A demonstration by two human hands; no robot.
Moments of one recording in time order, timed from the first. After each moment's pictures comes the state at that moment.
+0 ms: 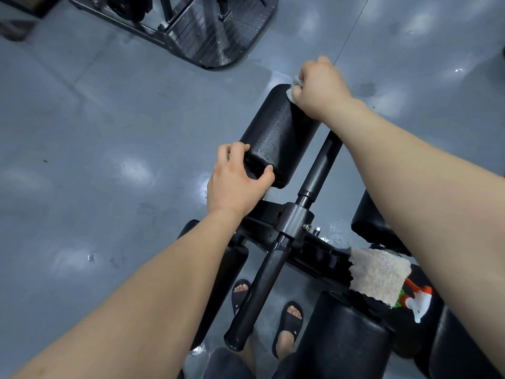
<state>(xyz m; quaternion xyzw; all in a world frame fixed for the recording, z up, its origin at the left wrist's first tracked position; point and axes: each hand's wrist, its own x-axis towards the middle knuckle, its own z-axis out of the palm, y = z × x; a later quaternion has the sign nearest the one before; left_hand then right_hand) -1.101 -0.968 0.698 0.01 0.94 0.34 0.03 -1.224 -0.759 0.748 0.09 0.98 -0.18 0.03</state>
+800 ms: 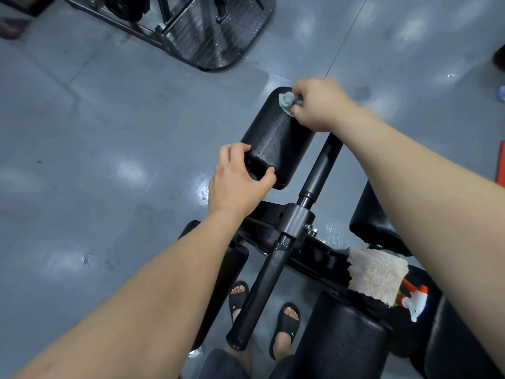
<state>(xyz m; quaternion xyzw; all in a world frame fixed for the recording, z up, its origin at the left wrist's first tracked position) -1.102 -0.968 0.699 0.01 0.94 0.35 0.03 -1.206 -0.758 0.754 -0.02 0.99 -0.13 0.06</state>
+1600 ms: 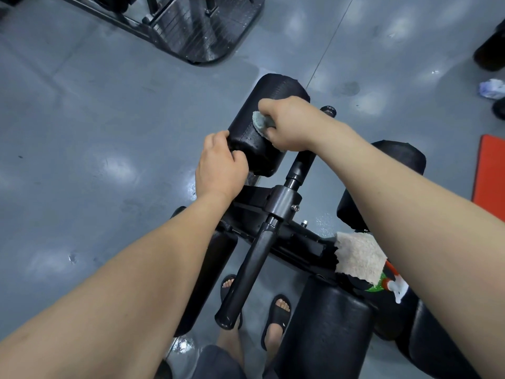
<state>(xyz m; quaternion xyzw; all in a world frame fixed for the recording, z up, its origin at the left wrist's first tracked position) -1.105 -0.970 0.698 -0.05 0.93 0.35 0.06 -1.146 -0.790 0.755 -0.12 0.97 -0.16 0.11</state>
